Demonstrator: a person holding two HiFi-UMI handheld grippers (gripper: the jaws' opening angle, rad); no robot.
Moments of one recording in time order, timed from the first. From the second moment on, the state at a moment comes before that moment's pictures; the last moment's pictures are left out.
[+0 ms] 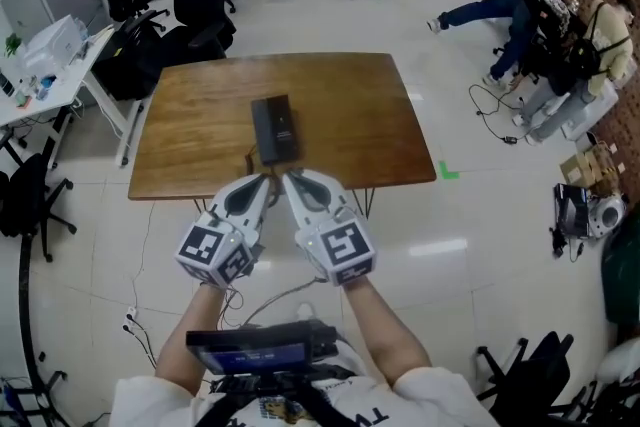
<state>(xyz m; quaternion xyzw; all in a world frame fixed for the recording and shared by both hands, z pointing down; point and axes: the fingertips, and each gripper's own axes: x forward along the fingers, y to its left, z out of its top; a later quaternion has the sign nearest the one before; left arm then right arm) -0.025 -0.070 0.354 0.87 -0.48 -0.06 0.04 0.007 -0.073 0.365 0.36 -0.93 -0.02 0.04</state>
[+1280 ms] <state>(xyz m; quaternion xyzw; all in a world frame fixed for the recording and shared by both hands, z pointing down) -0.051 -0.203 0.392 0.86 -0.50 -0.05 0.07 -0.017 -0.199 0.397 0.34 -0.94 0.01 0.05</state>
